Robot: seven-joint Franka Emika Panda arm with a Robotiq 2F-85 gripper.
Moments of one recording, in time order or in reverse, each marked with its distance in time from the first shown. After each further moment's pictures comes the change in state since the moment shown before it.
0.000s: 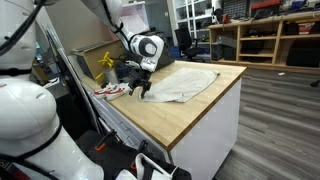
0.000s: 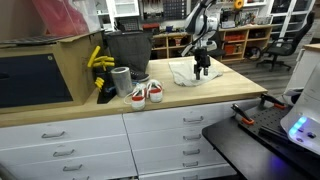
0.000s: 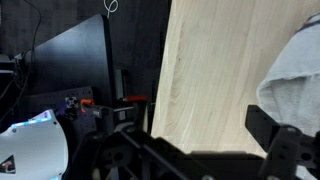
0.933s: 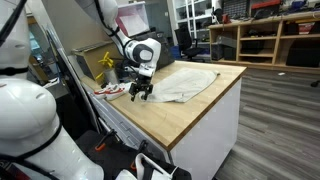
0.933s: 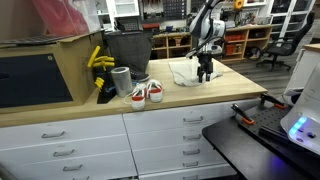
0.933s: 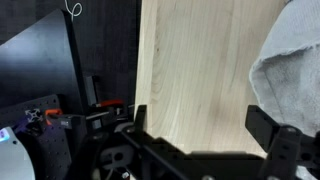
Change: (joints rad) arm -0.001 -0.071 0.007 -0.180 0.033 0.272 0.000
